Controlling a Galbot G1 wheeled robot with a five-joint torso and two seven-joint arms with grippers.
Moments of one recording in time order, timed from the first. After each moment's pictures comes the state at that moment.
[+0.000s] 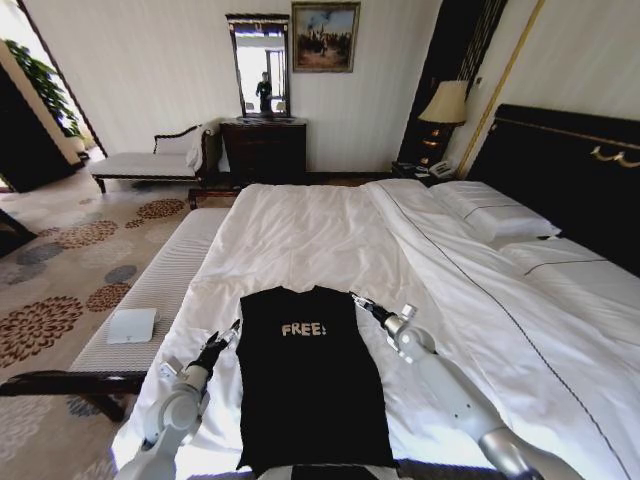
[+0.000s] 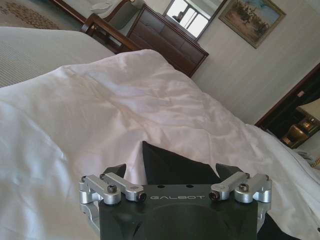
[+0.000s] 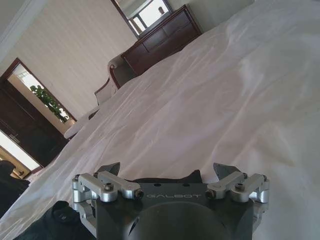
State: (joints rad) left arm 1.49 -1.25 -0.61 -1.95 -0.98 0.24 -0.11; right arm -0.73 1.09 0.06 1.14 1.13 -0.12 -0.23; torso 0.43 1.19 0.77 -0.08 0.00
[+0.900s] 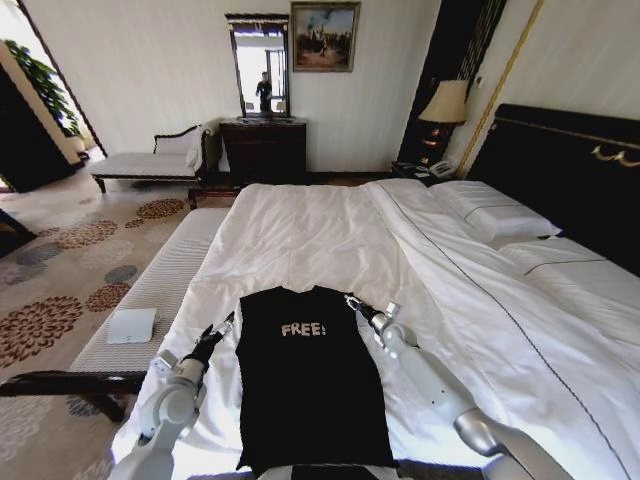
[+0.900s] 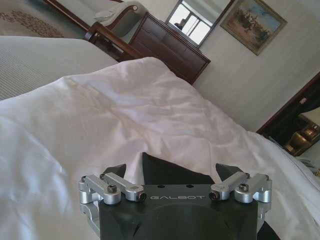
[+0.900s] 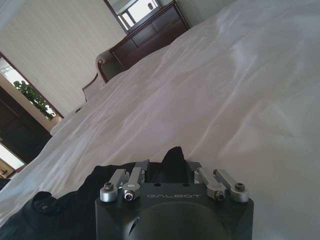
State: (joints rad) left arm 1.46 -1.26 -0.62 -1.96 -0.98 0.25 -0.14; right arm -0.73 1.15 0.05 1.07 1.08 -0.09 -0.19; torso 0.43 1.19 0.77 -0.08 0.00
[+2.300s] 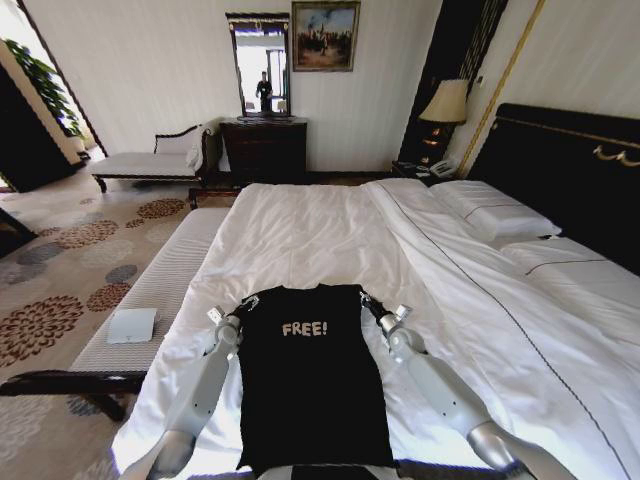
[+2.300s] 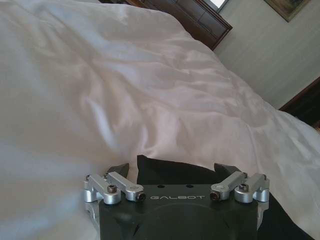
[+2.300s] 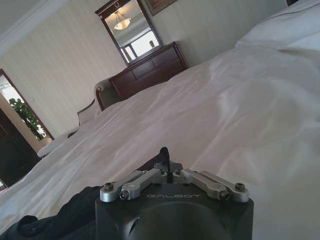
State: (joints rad) left arm 0.80 -1.35 -0.39 -1.15 -0.92 0.22 -0.09; right arm -0.79 1.10 0.08 1.15 1.03 0.07 -0.16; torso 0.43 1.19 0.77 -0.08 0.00
